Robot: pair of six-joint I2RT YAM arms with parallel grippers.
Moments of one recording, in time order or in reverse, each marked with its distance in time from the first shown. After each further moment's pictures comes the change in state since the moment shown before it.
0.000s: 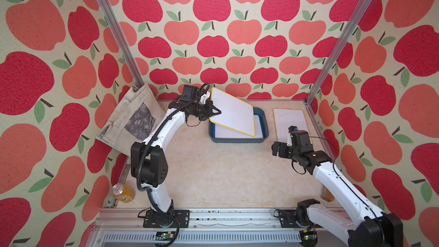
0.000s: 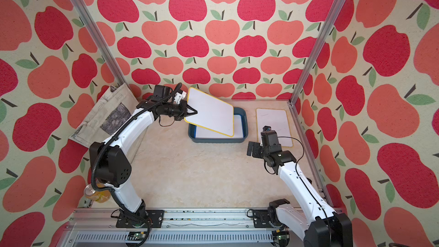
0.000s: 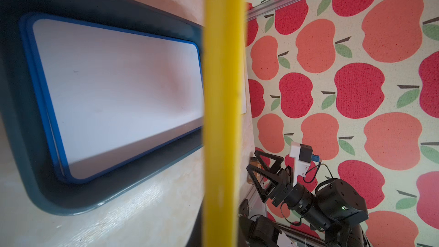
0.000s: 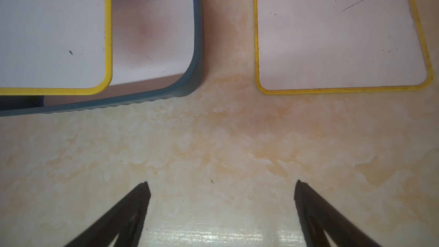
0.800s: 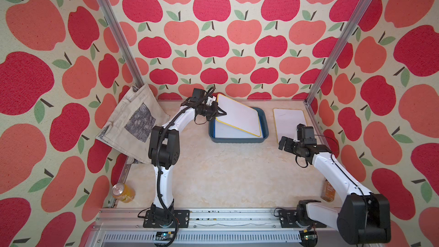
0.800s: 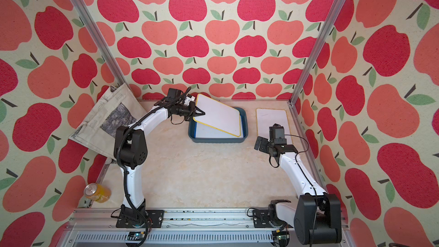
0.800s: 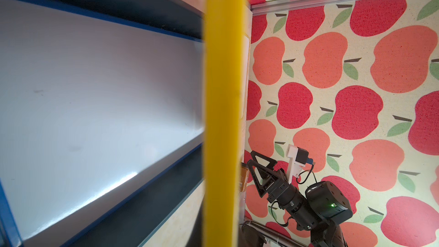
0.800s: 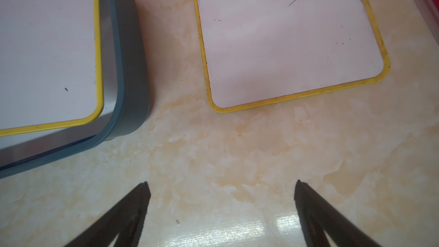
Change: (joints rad) left arm -0.005 0.280 0.096 0.147 0.114 -0.148; right arm -0.169 0.165 0.026 0.080 -0.018 -0.003
